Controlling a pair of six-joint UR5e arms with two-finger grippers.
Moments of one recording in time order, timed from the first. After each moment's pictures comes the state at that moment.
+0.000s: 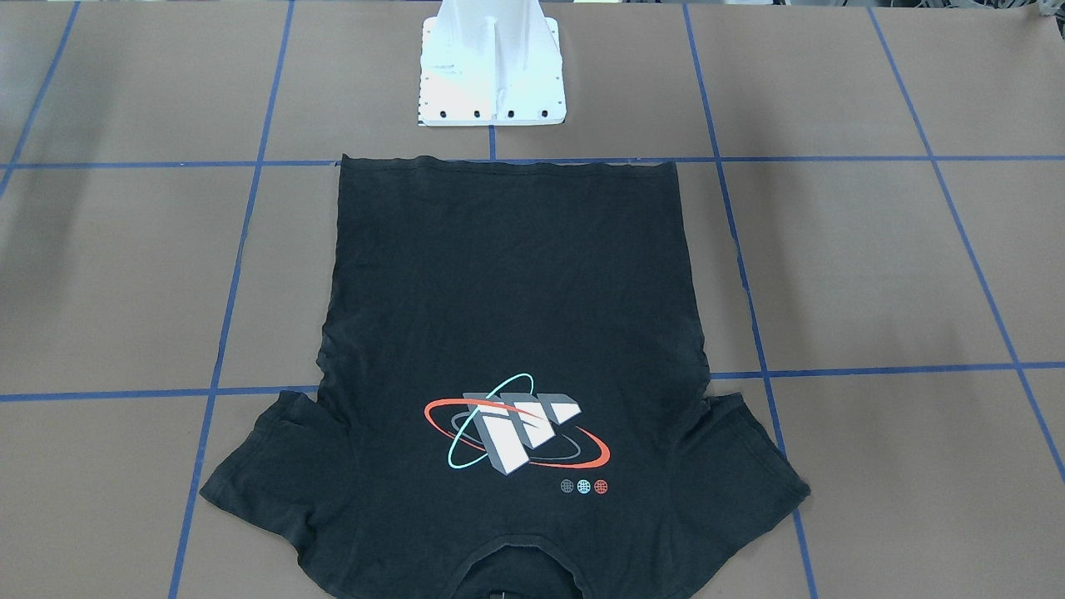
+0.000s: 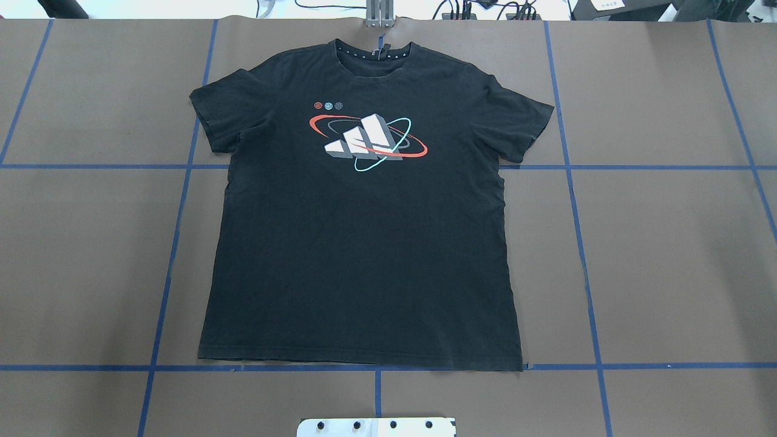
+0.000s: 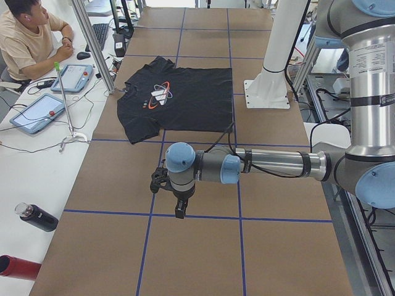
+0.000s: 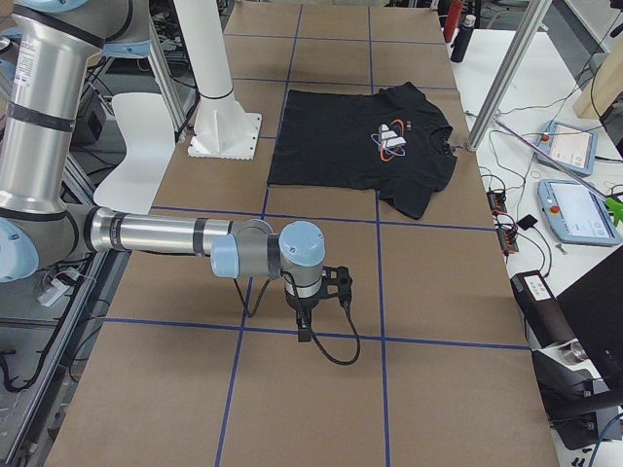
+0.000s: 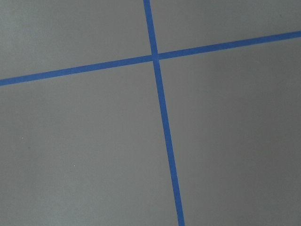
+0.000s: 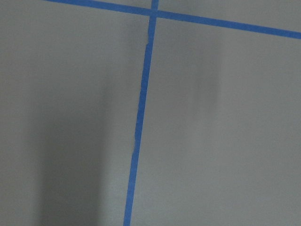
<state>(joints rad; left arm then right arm) -1.53 -1.43 -1.75 -1.60 -2.35 0.09 1.51 -1.86 1.83 -1.48 2.27 -0.03</state>
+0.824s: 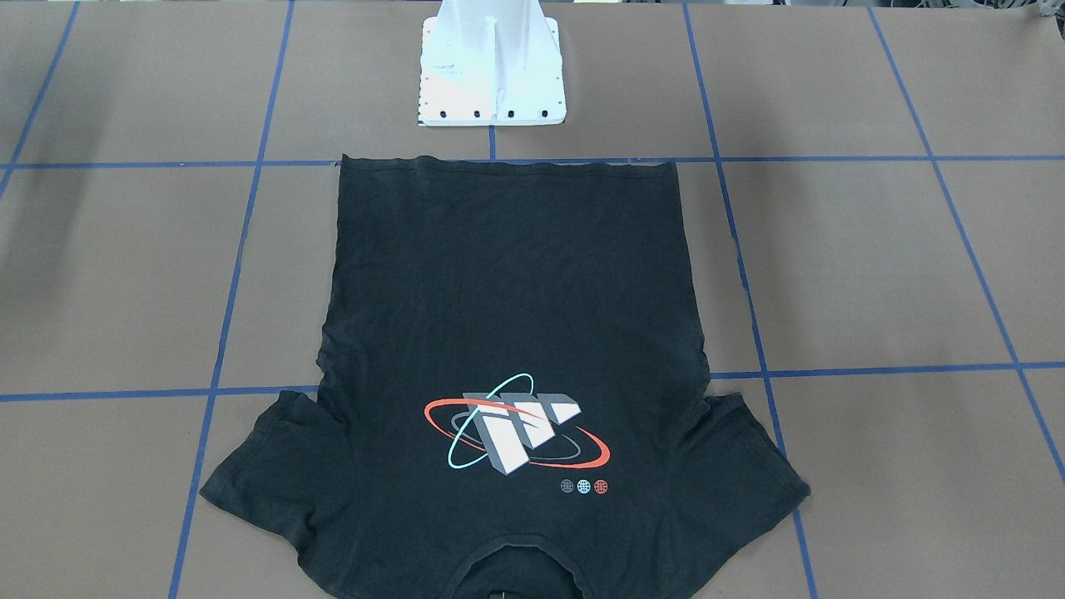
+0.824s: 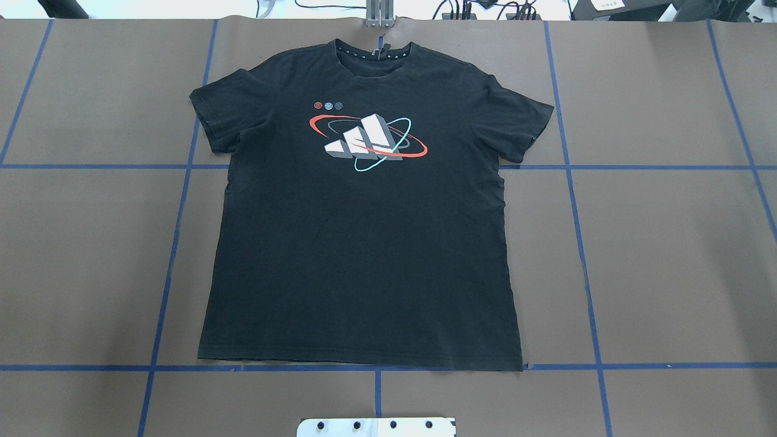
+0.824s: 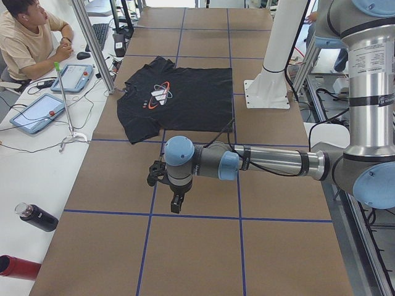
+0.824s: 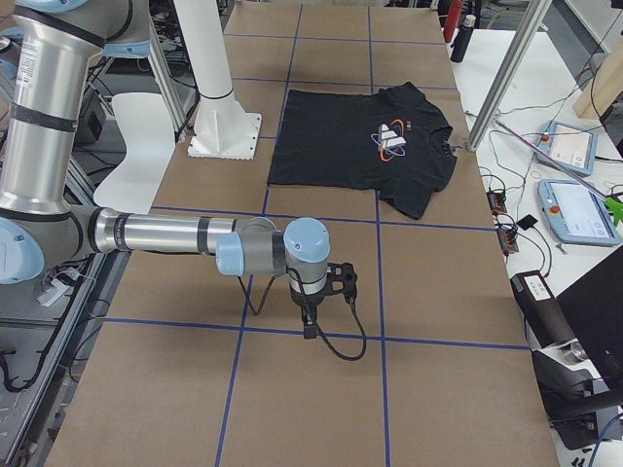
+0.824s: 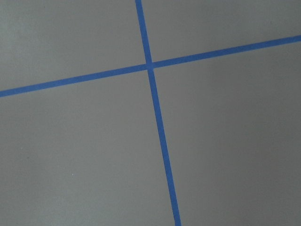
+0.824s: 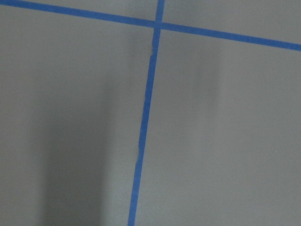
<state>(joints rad) -1.53 -1.44 -1.77 -1.67 -2.35 0.09 1.51 -1.83 1.83 -1.48 2.27 -0.02</state>
